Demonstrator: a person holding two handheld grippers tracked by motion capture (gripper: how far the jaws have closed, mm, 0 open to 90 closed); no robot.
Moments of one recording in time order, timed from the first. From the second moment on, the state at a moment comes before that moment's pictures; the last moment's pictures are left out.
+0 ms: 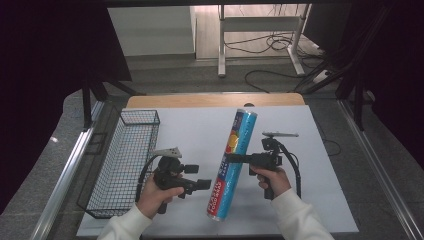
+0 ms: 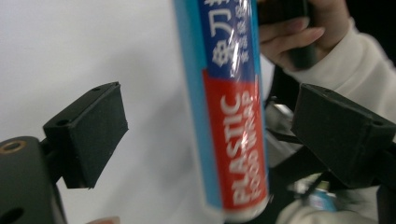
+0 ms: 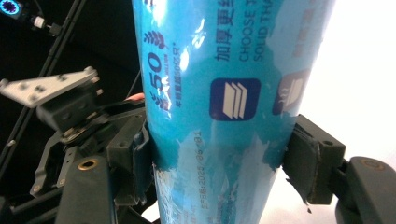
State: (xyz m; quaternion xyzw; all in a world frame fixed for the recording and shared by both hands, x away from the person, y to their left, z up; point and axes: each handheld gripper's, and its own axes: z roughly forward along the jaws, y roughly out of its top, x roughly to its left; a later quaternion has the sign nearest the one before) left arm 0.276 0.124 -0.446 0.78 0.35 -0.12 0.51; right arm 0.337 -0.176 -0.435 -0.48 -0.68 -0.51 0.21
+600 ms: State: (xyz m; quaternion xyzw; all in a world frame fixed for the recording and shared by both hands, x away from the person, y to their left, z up) left arm 0.305 0.089 -0.459 0.78 0.35 -0.19 0.48; right arm 0.339 -0.142 -0.428 -0.45 -0.71 -0.51 0.20
